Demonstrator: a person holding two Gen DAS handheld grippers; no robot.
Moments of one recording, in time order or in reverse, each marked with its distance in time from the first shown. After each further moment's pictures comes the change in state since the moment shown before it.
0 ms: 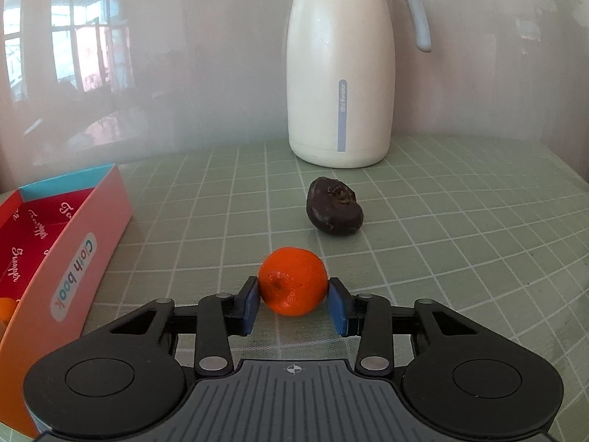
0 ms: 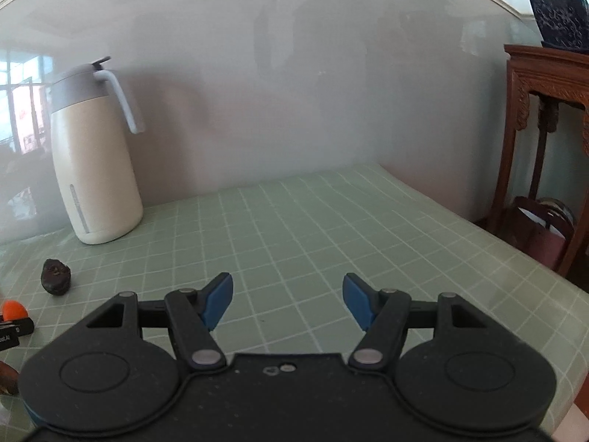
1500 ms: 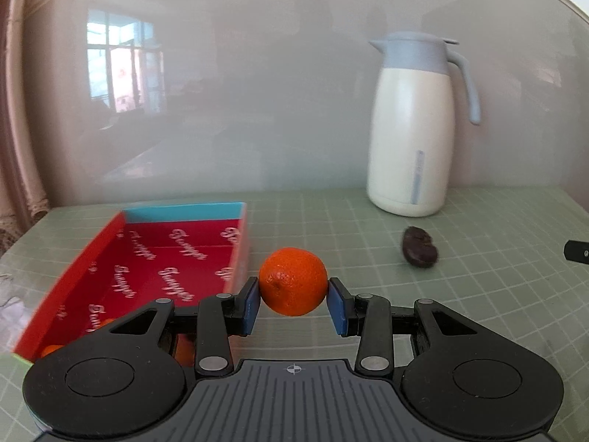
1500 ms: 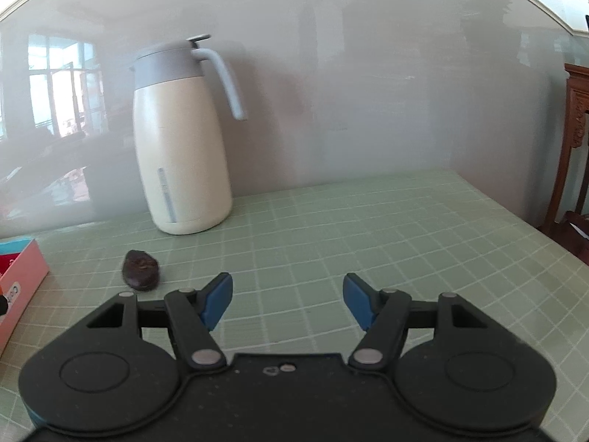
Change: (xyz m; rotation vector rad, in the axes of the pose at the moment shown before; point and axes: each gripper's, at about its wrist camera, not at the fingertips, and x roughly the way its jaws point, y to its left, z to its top) left arm -0.074 0.098 0.000 -0.059 -0.122 0.081; right arm -0.005 0.095 0.002 -0.072 0.020 0.134
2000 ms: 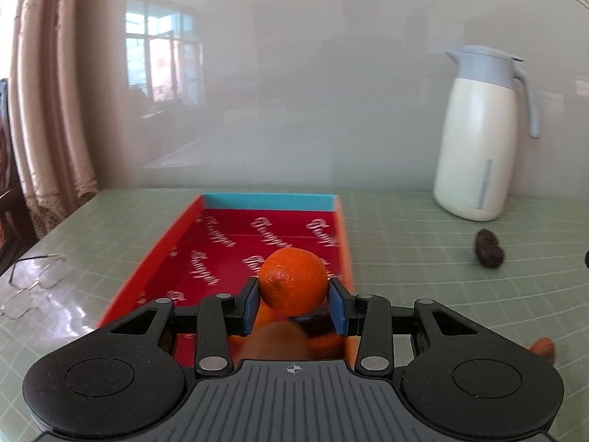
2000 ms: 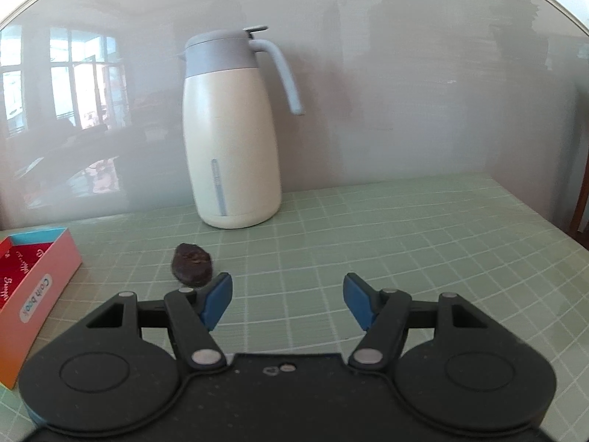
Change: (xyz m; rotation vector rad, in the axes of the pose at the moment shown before) left arm -0.004 0.068 -0.010 -0.064 0.016 0.112; right arm 0.002 0.044 -0.002 -0.033 0.009 0.069
